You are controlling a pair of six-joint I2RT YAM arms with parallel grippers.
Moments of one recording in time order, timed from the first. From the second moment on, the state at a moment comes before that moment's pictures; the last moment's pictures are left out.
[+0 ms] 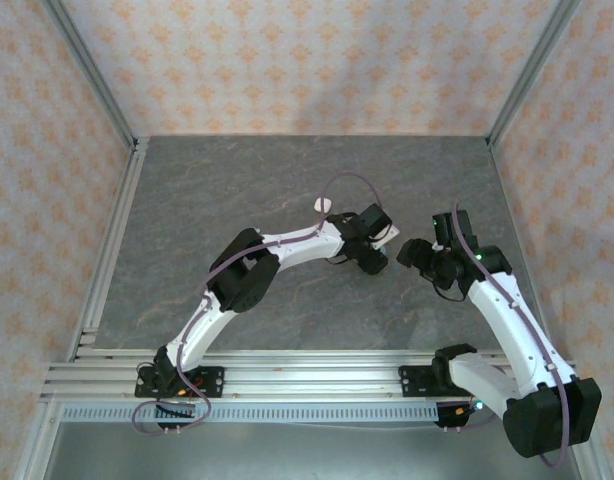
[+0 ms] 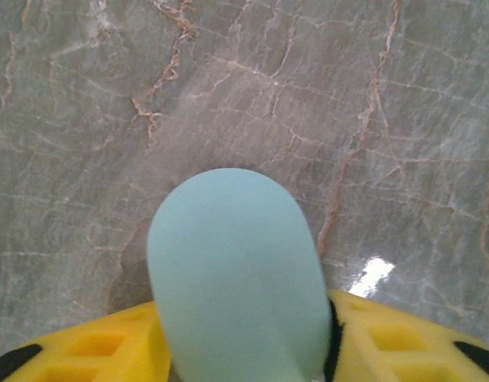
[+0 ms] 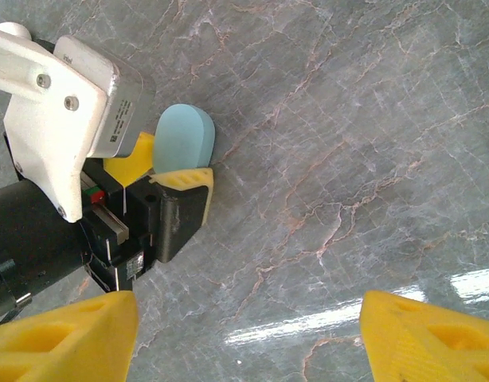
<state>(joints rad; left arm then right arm) -0.87 2.33 1.84 -0.58 0.08 -0.04 0.20 0.97 0.85 -0.95 -0.09 0.70</state>
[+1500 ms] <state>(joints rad) -0.68 1.47 1.25 -0.60 0.55 0.27 0.52 1.10 0.95 -0.58 -0.52 0.98</state>
